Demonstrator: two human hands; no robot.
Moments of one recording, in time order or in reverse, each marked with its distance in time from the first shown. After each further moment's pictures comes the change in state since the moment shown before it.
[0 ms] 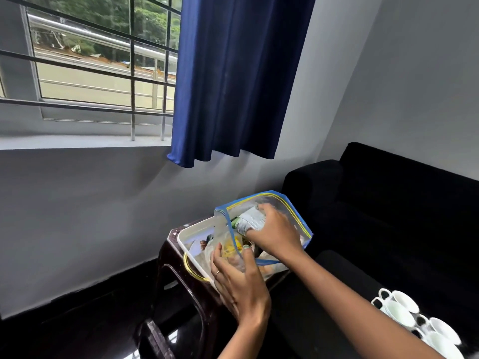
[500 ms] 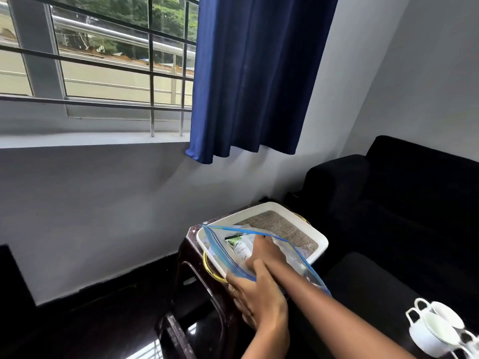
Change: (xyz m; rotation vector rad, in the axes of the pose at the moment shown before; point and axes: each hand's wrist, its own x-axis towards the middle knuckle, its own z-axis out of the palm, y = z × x) left_hand 0.020 -0.009 0.003 -0.055 0.115 -0.376; right_hand 0.020 -0.007 0.091 -0.166 -0.424 0.103
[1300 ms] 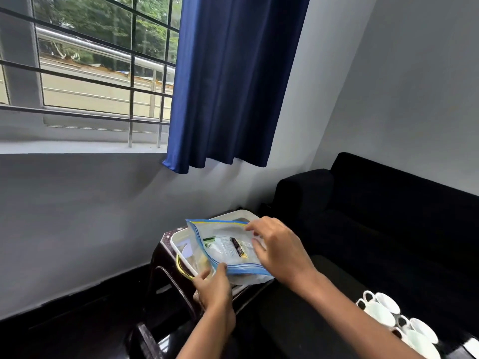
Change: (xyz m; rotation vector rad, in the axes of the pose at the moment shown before) left_hand 0.002 0.000 -0.017 -0.081 -0.111 -0.185; right_hand -0.119 0.054 -0.084 -0.051 0.558 -0.615
